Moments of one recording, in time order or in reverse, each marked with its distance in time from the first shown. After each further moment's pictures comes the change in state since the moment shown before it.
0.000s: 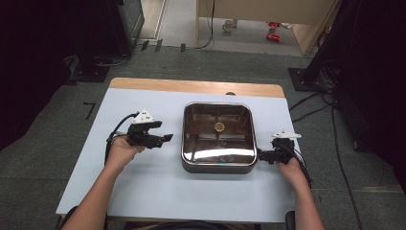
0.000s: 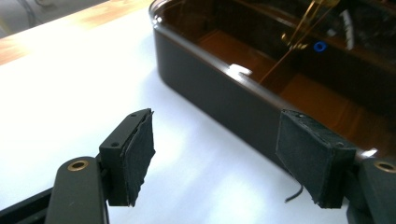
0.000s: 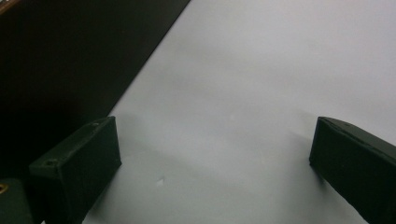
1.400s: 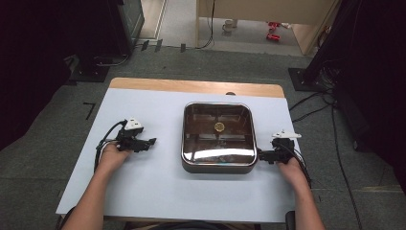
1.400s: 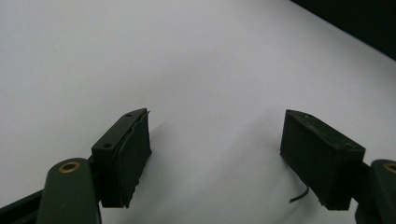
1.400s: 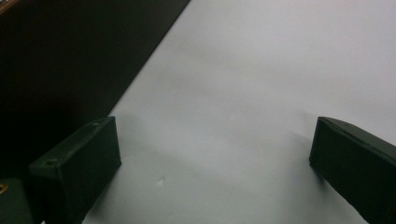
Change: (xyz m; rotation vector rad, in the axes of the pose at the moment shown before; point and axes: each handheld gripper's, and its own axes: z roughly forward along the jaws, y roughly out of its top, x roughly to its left) left arm 0.046 -0.060 0.013 0.112 0.171 -0.059; right arm 0.000 0.000 0.000 0.001 0.001 0.001
